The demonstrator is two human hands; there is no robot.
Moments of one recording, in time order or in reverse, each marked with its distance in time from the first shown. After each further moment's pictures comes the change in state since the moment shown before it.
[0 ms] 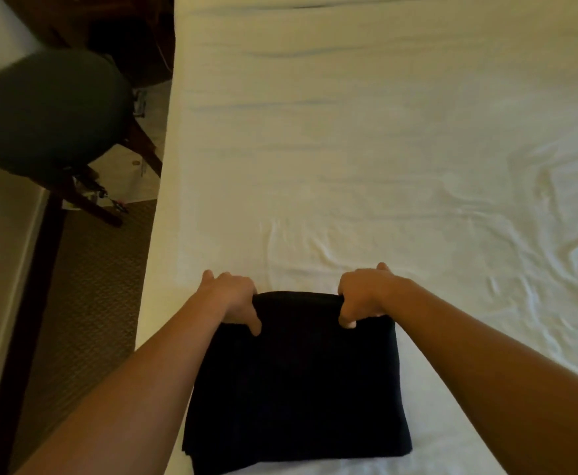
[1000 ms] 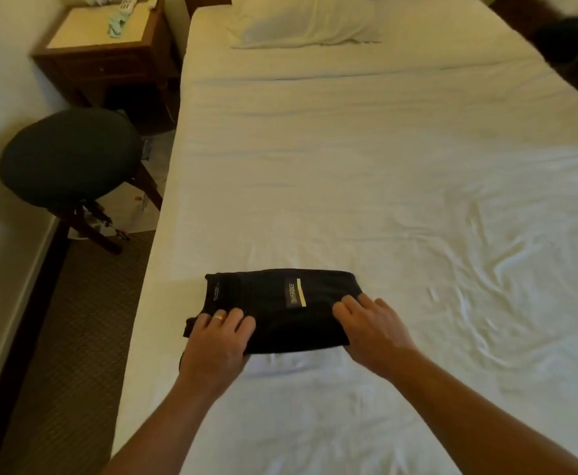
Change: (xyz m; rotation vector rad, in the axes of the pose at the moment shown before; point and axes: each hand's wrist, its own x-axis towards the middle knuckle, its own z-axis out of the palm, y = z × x) left_hand -0.114 0.050 0.080 0.103 1.048 0.243; right_hand -0.120 0.028 0.077 -0.187 0.892 -0.119
